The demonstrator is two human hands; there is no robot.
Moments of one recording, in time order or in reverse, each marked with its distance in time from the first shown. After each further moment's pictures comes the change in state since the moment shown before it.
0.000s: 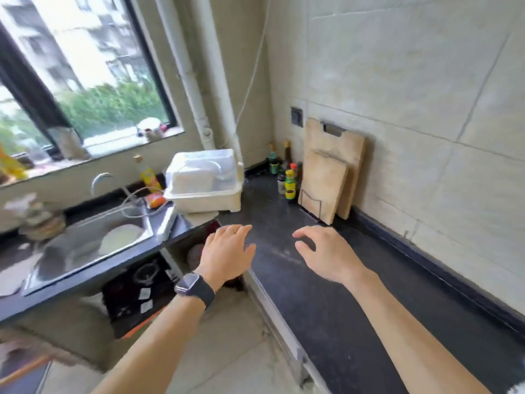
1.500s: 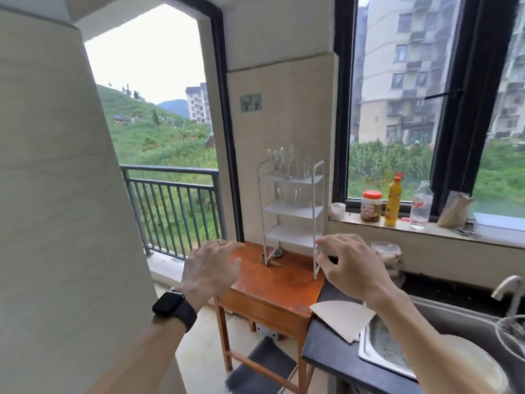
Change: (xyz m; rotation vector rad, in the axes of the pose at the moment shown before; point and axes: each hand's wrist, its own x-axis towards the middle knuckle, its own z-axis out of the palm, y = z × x) left_hand -0.417 -0.829 -0.300 0.217 0.377 -1.019; right_hand 0.173 -0.869 0.496 0.042 -0.125 -0.987
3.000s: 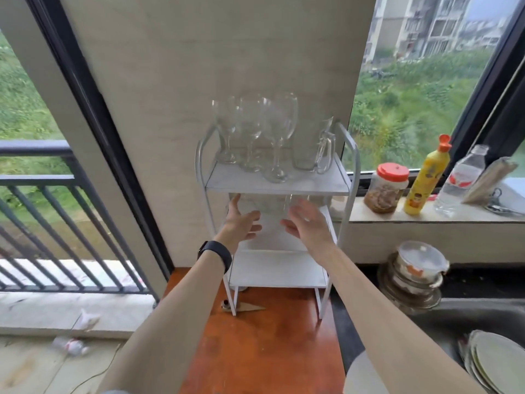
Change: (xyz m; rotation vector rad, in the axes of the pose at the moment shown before) left_hand 0.640 -0.039 0.320 -1.281 -0.590 -0.272; right_hand 0.497 0.168 0.352 1.059 0.271 0.841
